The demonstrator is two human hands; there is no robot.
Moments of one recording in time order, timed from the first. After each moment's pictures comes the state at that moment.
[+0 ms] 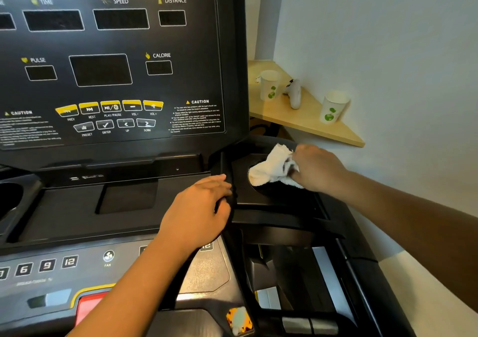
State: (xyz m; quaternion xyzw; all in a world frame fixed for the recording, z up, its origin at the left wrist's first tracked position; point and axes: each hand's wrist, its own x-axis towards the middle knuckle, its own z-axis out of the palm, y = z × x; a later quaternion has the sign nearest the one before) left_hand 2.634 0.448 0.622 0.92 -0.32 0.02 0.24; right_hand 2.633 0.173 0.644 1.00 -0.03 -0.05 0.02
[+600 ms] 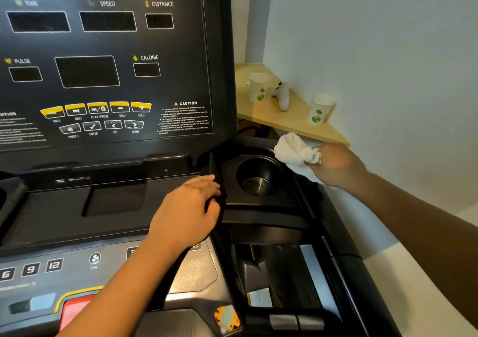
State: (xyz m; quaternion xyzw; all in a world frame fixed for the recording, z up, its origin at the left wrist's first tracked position) left_hand 2.635 0.444 0.619 0.92 -0.31 0.04 0.23; right_hand 2.616 0.113 0.644 0.98 -0.16 -0.04 -0.07
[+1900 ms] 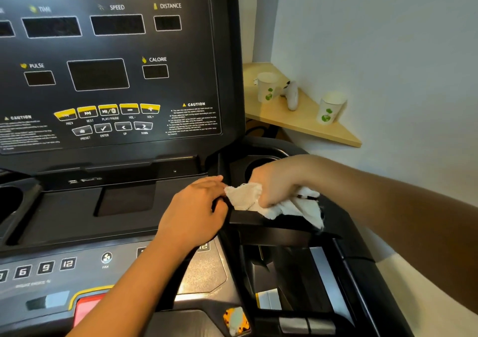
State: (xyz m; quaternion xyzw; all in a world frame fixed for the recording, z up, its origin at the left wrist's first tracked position) left_hand 2.636 0.446 0.621 0.92 -0.32 0.03 0.24; right_hand 2.643 0.242 0.684 0.93 0.10 -0.35 -0.05
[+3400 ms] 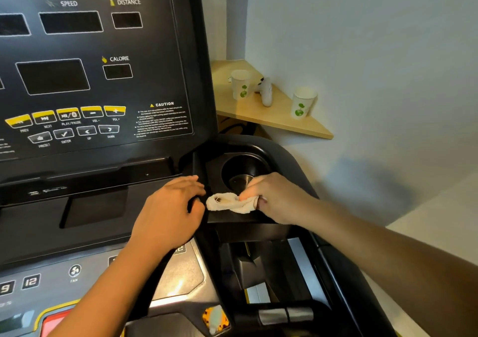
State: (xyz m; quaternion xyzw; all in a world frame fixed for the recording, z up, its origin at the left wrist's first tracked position) left_hand 2.639 0.443 0.618 0.92 -0.32 0.04 0.21; right_hand 2.575 0.209 0.639 0.97 0.07 -0.11 -0.20
